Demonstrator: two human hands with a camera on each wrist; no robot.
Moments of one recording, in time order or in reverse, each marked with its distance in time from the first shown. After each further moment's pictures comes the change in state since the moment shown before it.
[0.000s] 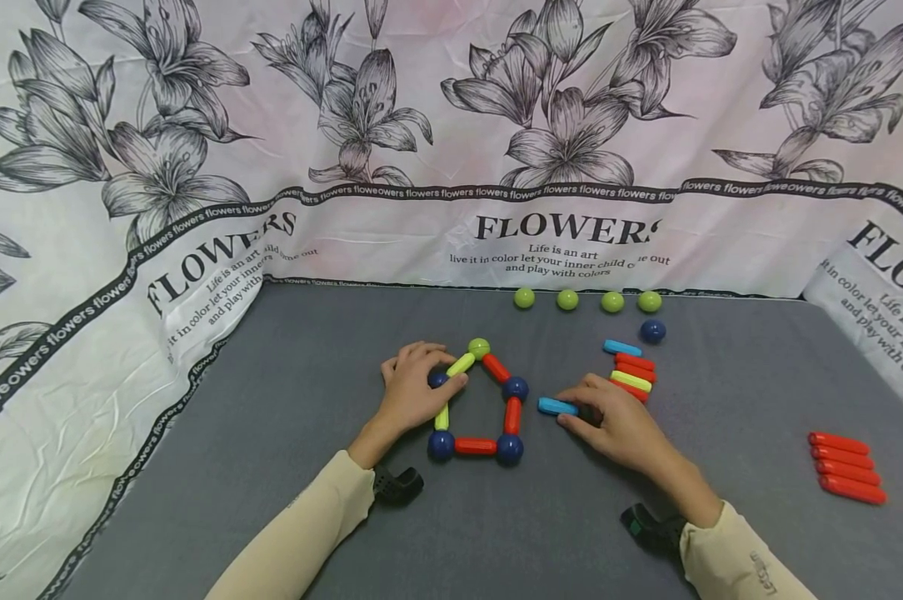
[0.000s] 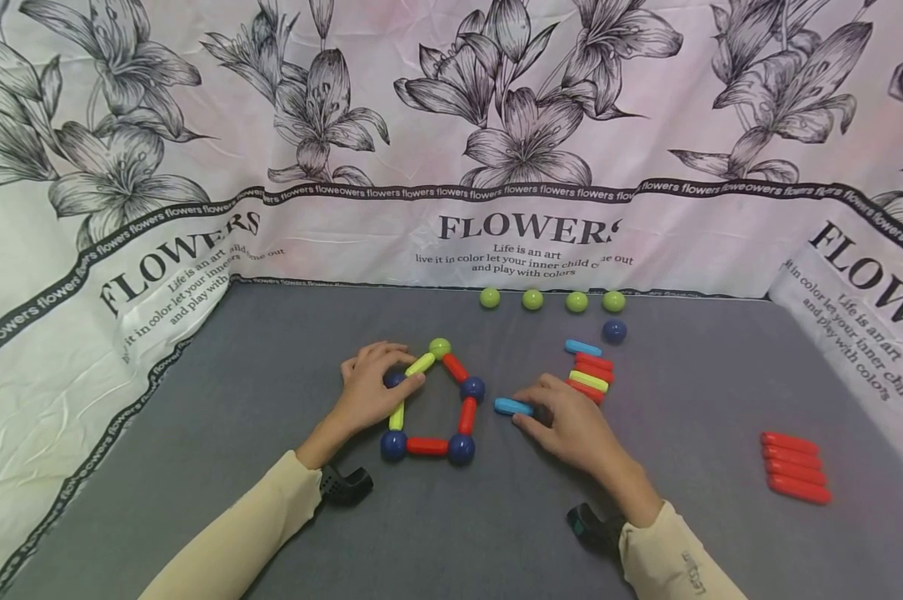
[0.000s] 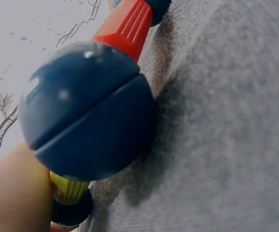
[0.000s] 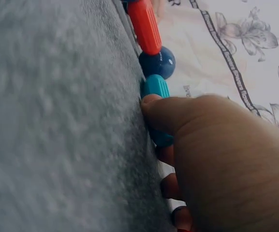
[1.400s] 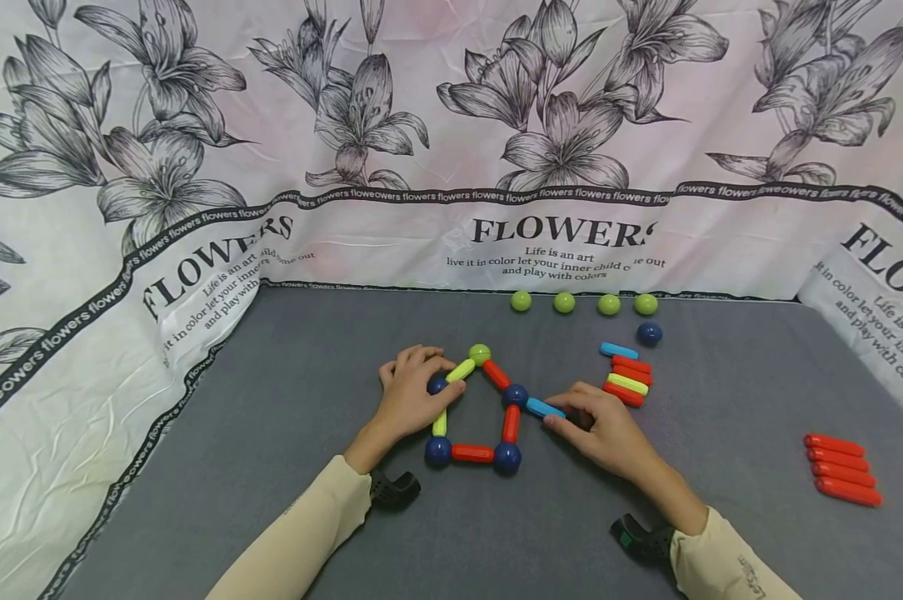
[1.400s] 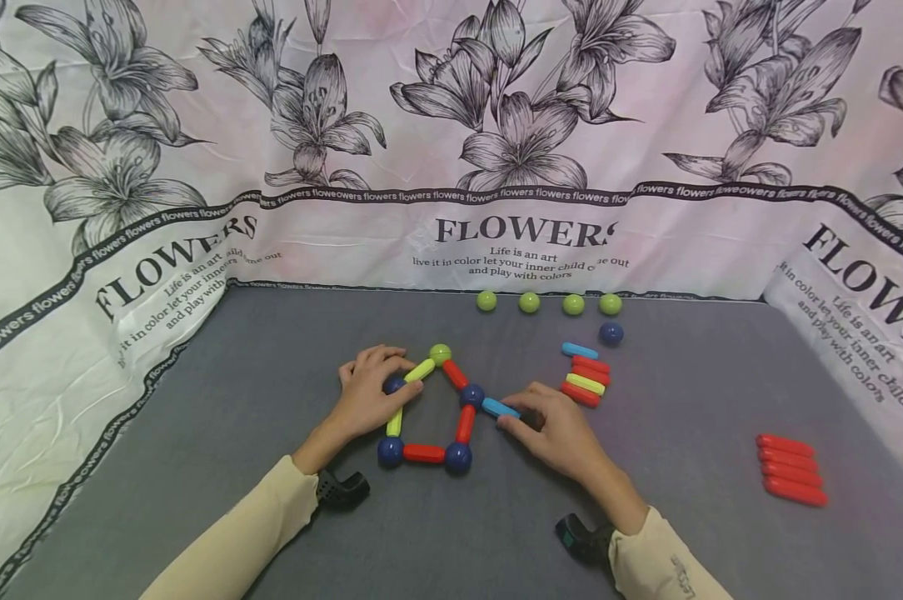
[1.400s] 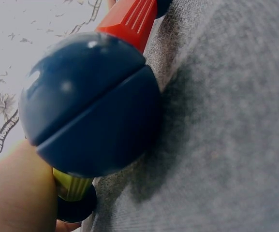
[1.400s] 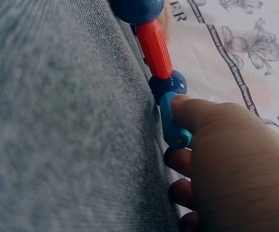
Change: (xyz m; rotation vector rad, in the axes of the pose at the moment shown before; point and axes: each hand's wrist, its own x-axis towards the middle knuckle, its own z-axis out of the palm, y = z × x) left_hand -0.002 0.001 0.000 0.018 -0.046 0.022; right_hand -0.002 -0.007 0.012 0.179 0.055 0.063
